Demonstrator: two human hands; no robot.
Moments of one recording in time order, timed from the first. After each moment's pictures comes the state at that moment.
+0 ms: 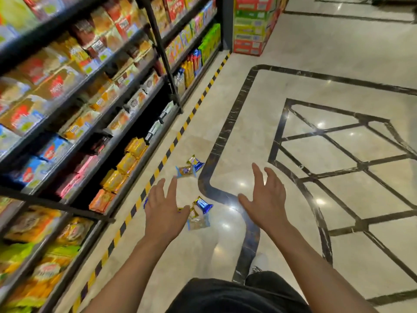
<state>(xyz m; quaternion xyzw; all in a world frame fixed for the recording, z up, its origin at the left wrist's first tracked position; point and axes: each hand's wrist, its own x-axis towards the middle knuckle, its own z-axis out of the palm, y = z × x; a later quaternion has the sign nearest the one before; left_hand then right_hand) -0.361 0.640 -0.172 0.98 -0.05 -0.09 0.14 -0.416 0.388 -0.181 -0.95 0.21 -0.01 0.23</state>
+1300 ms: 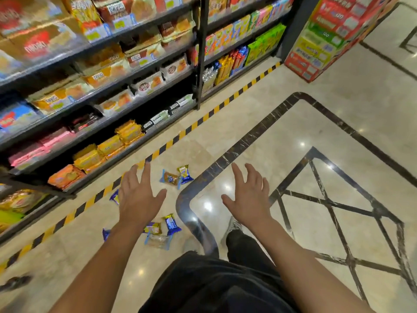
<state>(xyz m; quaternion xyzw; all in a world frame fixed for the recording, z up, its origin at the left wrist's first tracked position) -0.077 0.564 -0.219 0.96 0.19 -0.08 0.17 -0.051 0.291 -0.185 -0.99 -0.05 0.08 0.07</state>
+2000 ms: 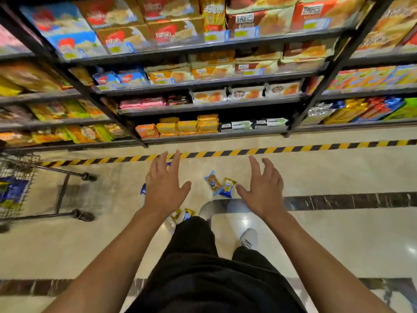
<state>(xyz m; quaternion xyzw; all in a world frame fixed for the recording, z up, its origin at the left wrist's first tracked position) 0.034 0.498 -0.177 0.88 0.44 -0.05 0.14 0.213 0.321 -0.222 -0.92 -0.34 0.16 0.15</state>
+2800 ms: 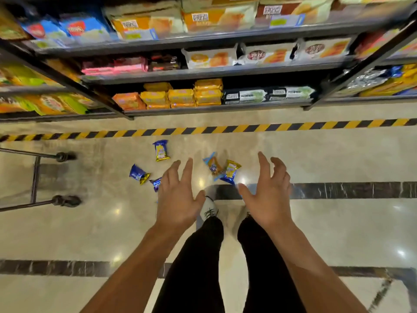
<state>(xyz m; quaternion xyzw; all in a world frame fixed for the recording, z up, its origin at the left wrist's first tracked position) 0.117 0.569 -0.322 0.85 0.46 -0.11 0.25 0.277 0.427 -0.340 -0.91 -0.28 0.22 0.19</state>
